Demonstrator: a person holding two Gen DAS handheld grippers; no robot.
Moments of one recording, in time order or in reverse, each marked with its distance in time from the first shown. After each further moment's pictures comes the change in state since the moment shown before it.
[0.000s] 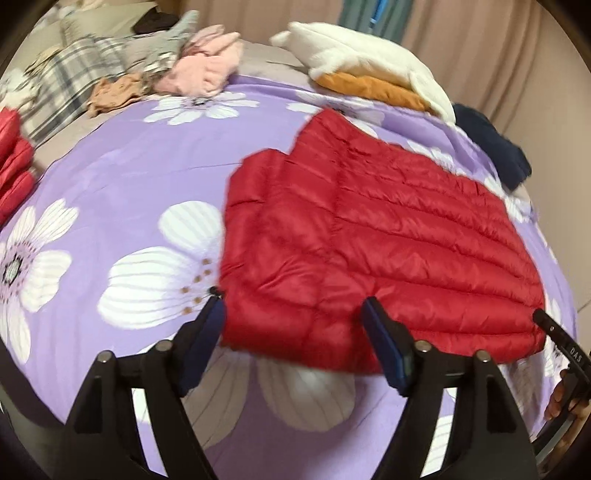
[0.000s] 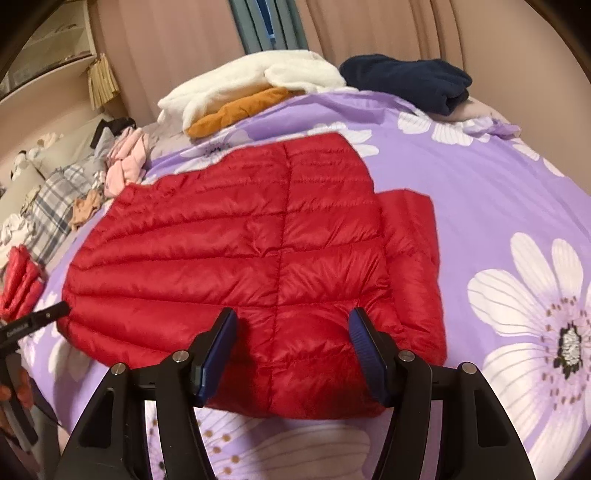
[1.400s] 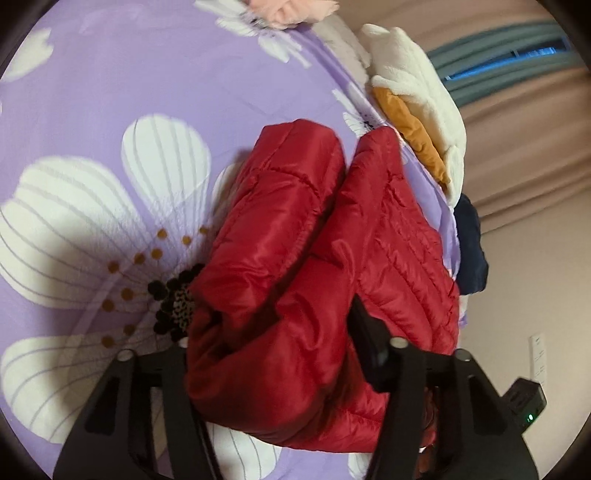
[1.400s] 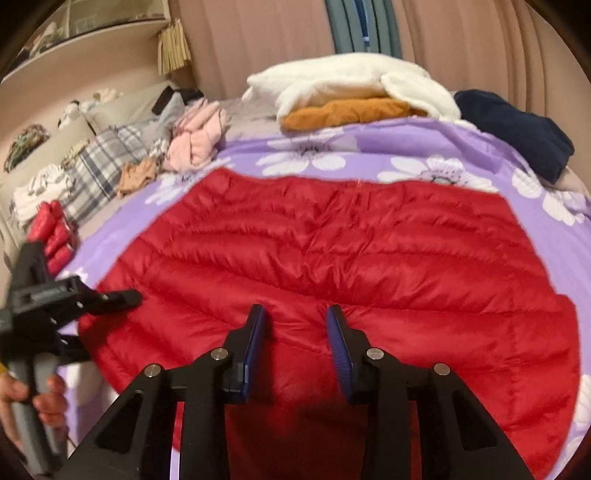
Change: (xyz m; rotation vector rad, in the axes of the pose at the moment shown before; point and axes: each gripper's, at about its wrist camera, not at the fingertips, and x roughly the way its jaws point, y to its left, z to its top) left arm 0.065 0.041 0.032 -0.508 0.107 -0.289; right arm 0.073 0.120 0.025 -0.236 0.023 0.137
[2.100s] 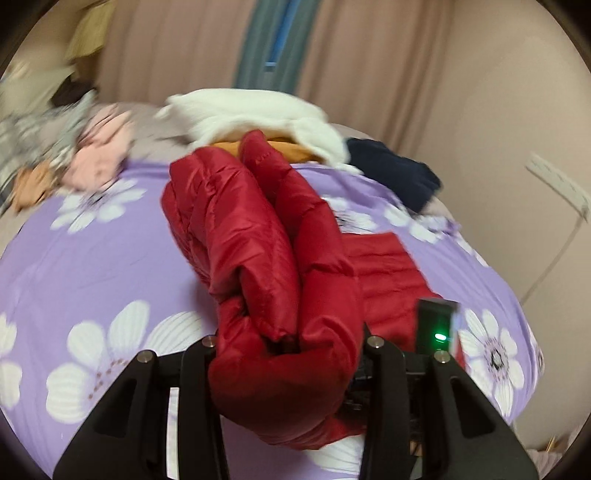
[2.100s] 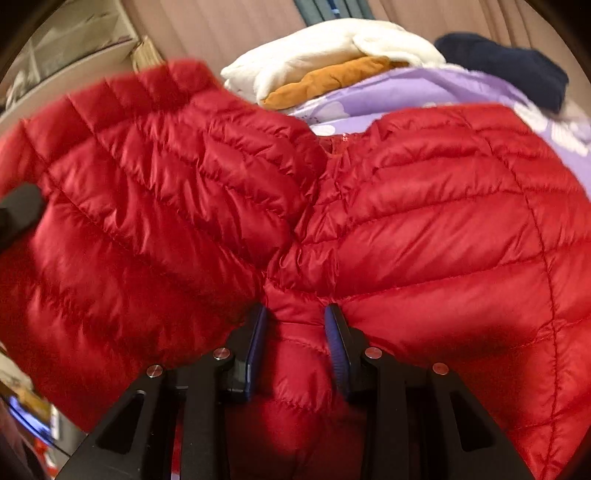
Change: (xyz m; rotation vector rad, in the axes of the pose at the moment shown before) left arm -0.037 -0.172 -0.067 0.785 -0.174 -0.015; right arm 0.010 -0.034 -0.012 0.232 0.042 0.162
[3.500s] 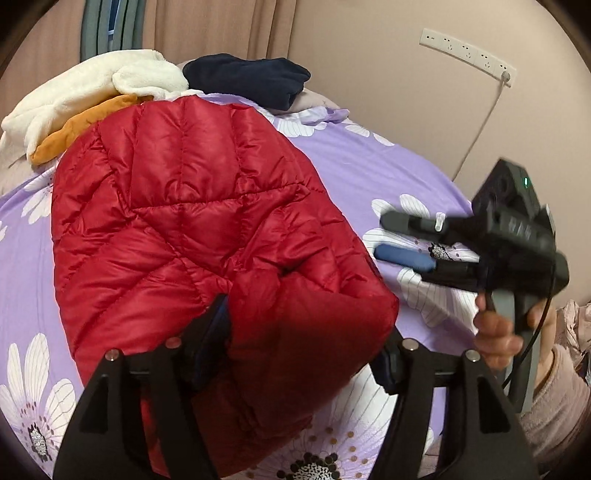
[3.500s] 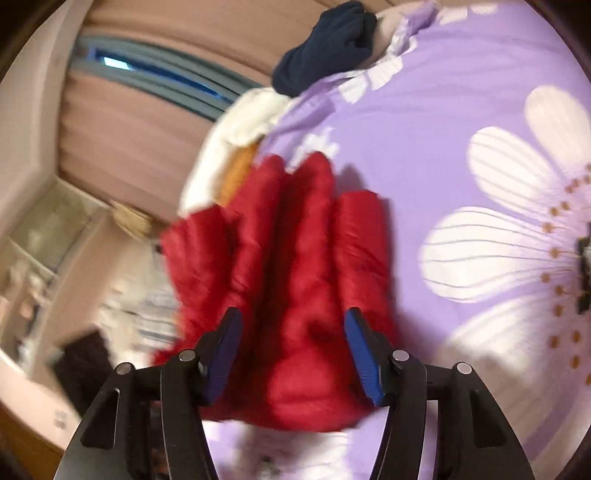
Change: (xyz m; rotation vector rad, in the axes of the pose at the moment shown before) left arm 0.076 -0.118 -0.042 0.342 0.278 -0.319; right arm -0.163 -0.157 -0.053 0.565 -0.244 0.293
